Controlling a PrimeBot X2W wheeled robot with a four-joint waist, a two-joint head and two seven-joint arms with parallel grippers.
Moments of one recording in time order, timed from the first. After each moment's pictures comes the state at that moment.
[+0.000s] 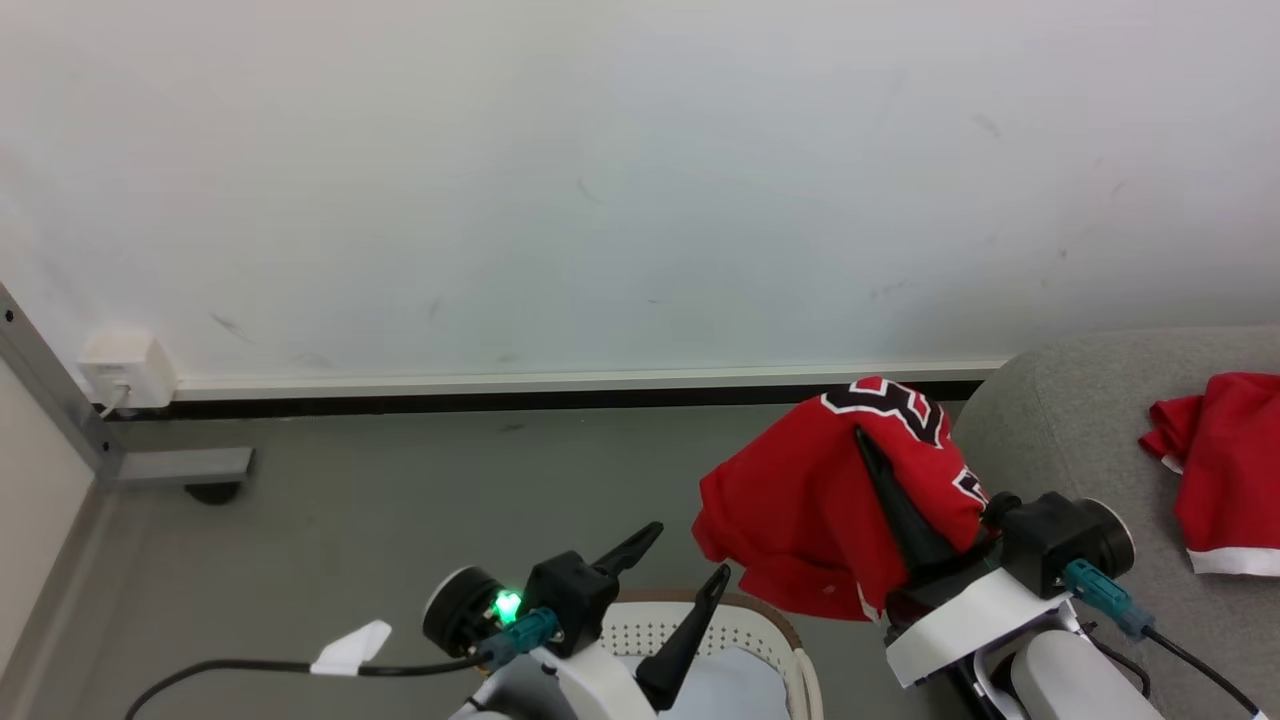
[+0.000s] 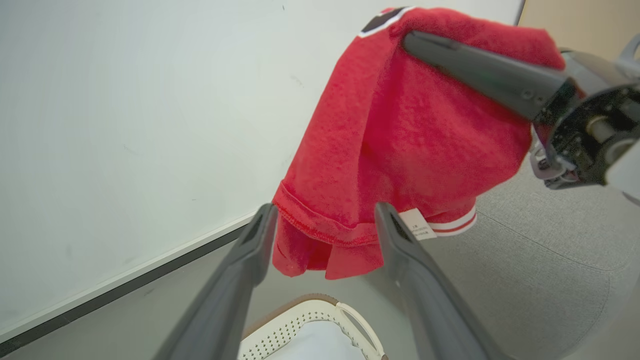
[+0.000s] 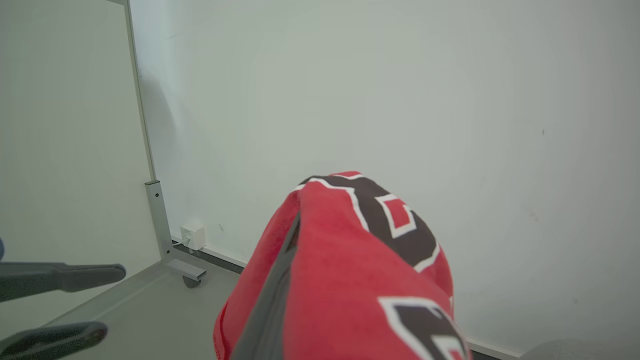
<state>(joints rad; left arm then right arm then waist) -0.33 0.20 -0.69 0.19 -0.31 0.00 -0.03 -0.39 -0.12 0.46 0.38 0.37 0.13 -0.26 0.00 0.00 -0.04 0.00</state>
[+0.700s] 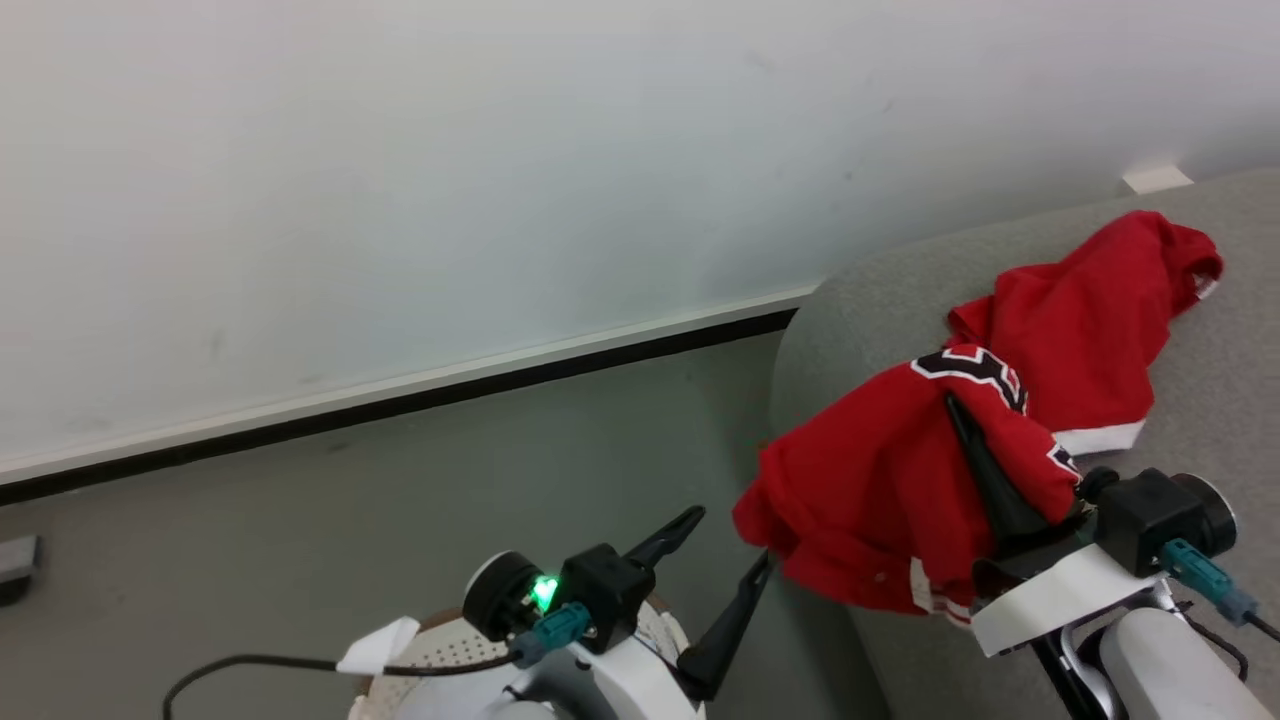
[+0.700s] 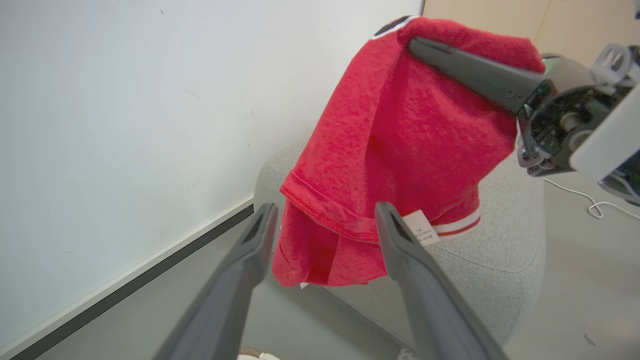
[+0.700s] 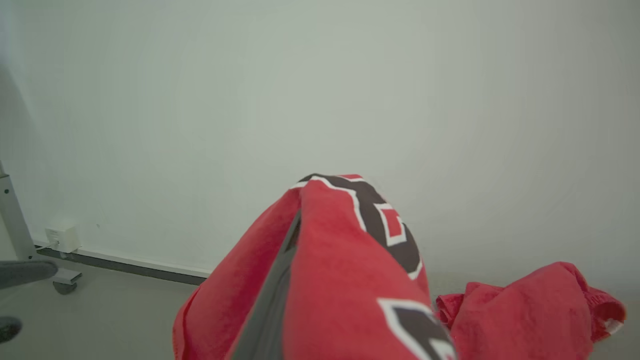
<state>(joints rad) -0.35 0.16 -0.72 0.19 -0.32 0.00 -0.07 -0.39 -0.22 0.39 0.33 0.37 0.13 -0.26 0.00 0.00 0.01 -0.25</state>
